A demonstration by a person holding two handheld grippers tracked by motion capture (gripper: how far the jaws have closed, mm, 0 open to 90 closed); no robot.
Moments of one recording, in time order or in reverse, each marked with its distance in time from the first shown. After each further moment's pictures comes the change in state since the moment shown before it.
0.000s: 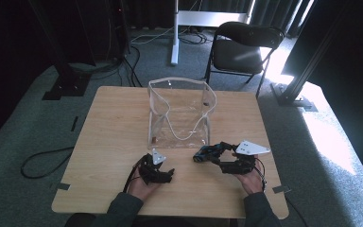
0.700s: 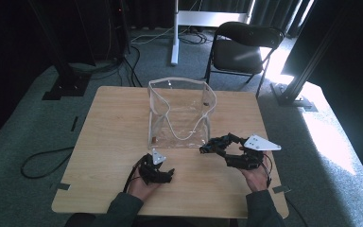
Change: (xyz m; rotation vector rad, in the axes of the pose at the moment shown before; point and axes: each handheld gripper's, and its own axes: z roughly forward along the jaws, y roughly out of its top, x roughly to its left) left arm 0.000 0.000 0.000 0.002 -0.001 0.003; right arm 0.004 0.033 -0.024 -0.075 -0.101 0.006
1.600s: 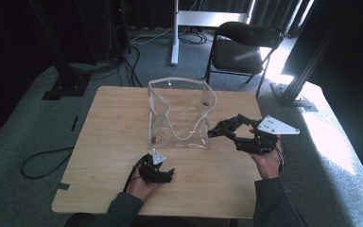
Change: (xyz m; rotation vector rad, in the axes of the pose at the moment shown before) left arm 0.000 0.000 0.000 -0.004 0.001 -0.003; right arm -0.012 0.074 -0.026 -0.074 -0.031 -0.060
